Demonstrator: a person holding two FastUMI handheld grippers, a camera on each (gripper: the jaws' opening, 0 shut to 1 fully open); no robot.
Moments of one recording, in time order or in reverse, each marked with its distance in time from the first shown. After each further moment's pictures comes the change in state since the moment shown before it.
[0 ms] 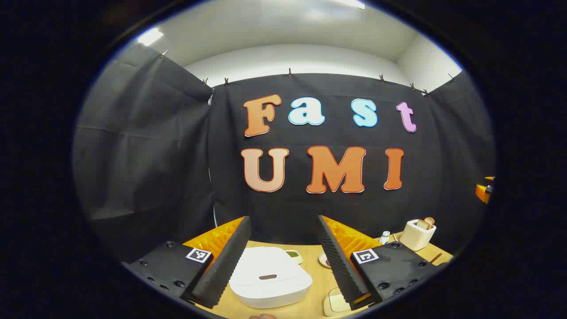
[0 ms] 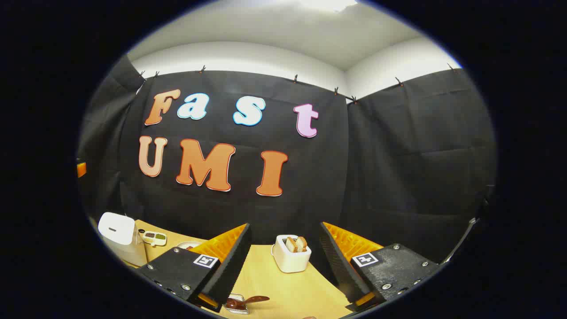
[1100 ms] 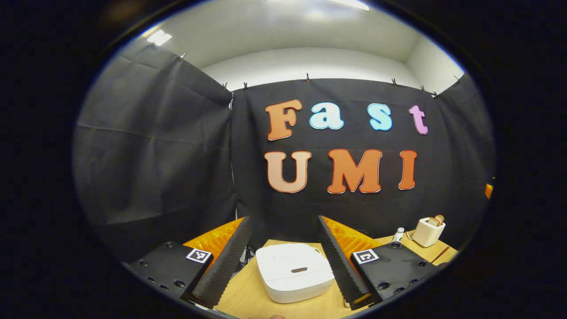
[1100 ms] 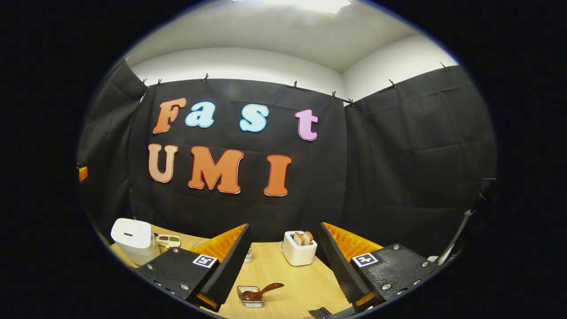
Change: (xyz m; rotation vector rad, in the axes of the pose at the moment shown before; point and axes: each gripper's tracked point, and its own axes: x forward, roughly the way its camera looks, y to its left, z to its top) left arm -0.048 0.071 0.009 0.005 0.017 0.111; right arm -0.070 0.007 0.004 0.061 0.023 0.020
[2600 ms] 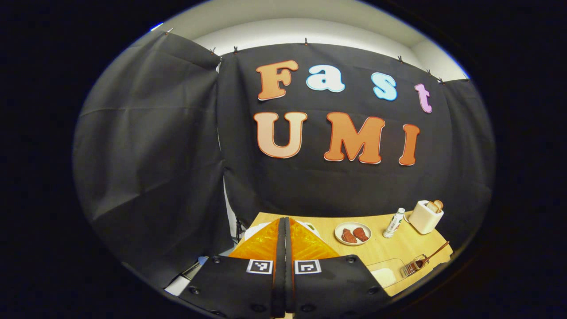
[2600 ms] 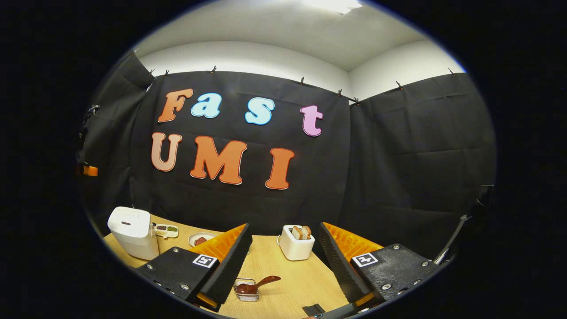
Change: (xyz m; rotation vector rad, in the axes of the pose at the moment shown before) left arm 0.088 -0.003 -0.075 -0.007 0.293 -0.075; right arm -0.013 0.004 -0.006 -0.062 0.033 0.008
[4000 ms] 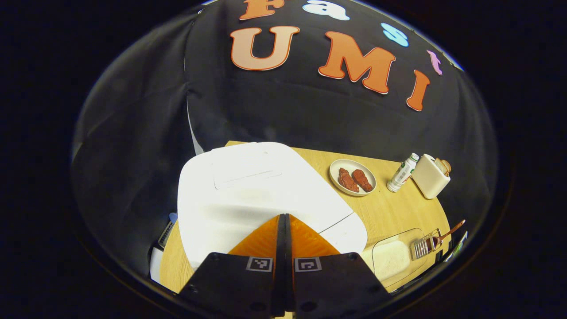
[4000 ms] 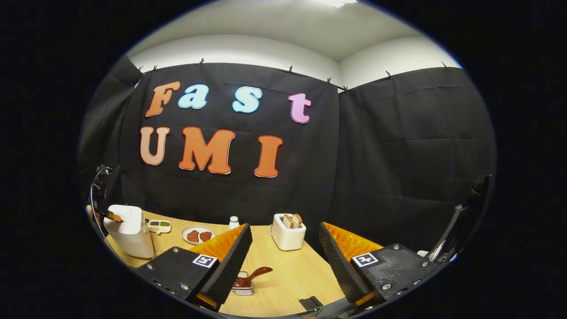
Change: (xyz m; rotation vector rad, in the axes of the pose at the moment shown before) left arm 0.127 -0.044 -0.182 -0.044 0.443 -0.138; right arm -0.002 -0.021 -0.027 0.029 0.086 -0.063
